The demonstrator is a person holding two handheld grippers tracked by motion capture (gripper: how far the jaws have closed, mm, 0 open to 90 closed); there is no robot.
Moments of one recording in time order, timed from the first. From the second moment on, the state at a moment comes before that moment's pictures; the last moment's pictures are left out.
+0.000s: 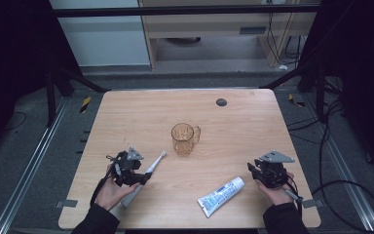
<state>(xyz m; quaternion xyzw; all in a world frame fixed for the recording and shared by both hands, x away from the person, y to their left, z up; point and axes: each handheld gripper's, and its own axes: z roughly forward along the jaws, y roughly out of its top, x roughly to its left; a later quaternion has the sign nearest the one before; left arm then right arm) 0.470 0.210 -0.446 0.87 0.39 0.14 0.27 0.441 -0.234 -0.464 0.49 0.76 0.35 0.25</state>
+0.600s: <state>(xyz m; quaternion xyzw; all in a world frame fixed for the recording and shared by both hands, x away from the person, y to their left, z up) 0.494 0.199 -0.455 0.88 0.40 0.11 0.21 0.441 -0.235 -0.464 0.49 0.76 0.35 0.24</state>
